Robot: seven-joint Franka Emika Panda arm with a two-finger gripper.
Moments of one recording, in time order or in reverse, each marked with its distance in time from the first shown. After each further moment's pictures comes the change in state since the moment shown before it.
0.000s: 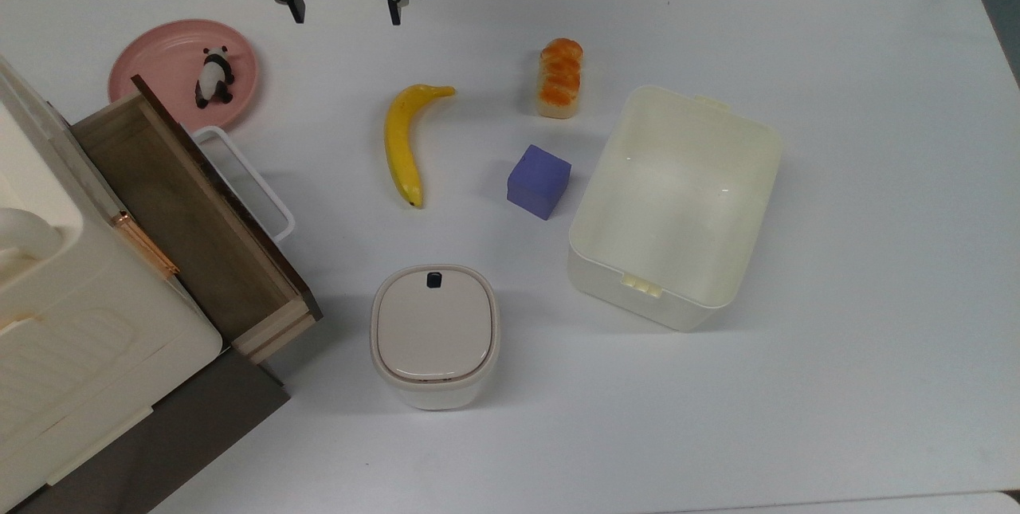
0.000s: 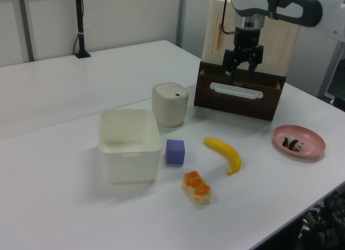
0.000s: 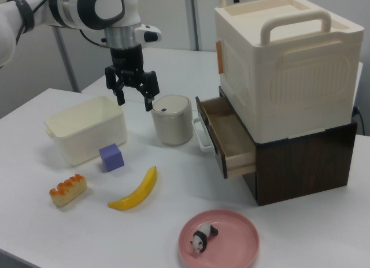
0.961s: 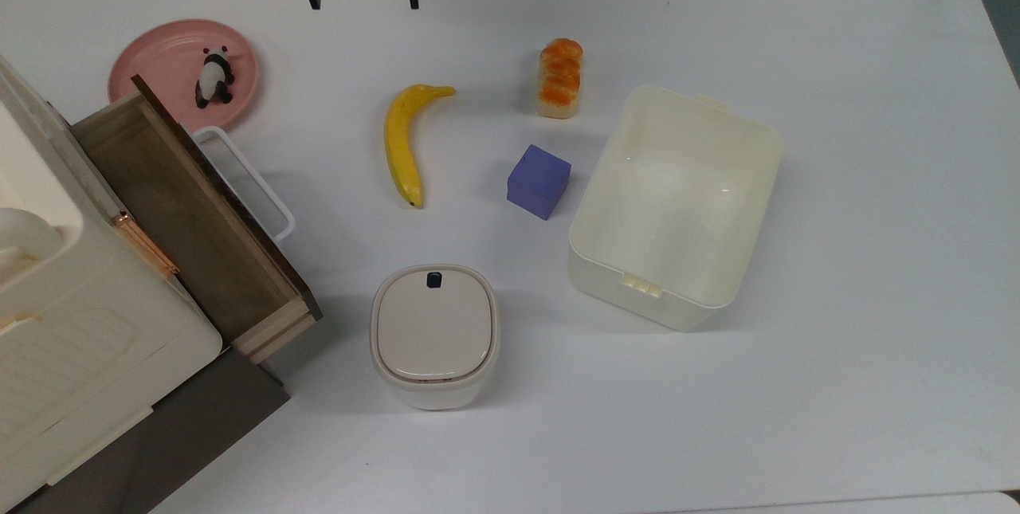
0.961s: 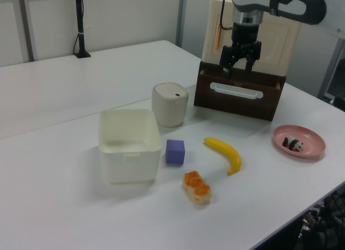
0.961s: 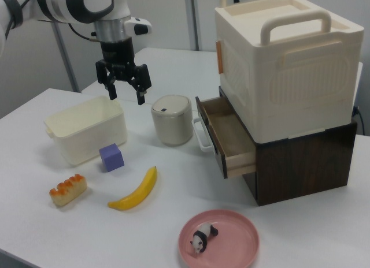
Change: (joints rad) arm 0.032 -0.029 0.000 0.000 0.000 -0.009 0.000
